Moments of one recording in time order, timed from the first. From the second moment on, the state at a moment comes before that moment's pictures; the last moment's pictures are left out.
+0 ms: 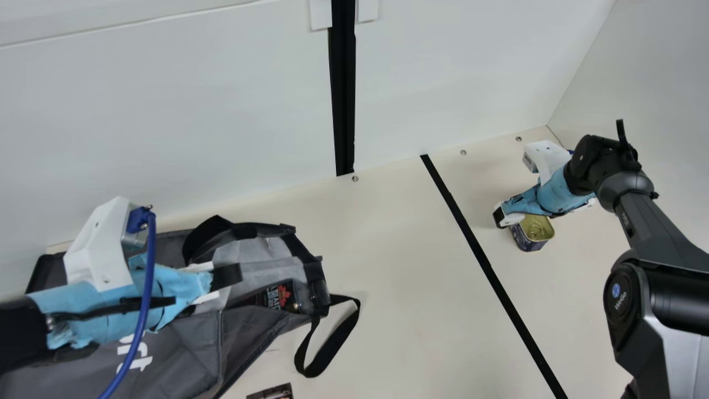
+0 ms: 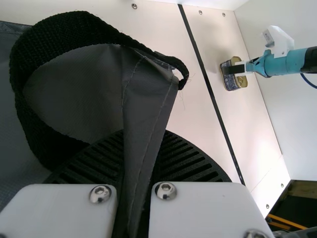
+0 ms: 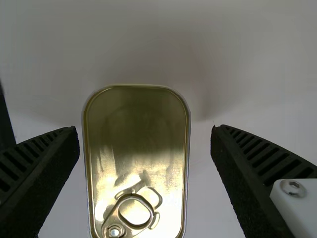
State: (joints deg) left arm -23.1 88.0 -81.9 -39.2 53.8 4.8; right arm -28.2 118.3 -94.5 4.2 52.8 -26.2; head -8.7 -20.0
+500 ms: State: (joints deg) left arm -23.1 88.0 -81.9 -39.2 53.8 4.8; right arm -27.7 119.7 -95.9 3.7 52.9 -25.6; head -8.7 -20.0
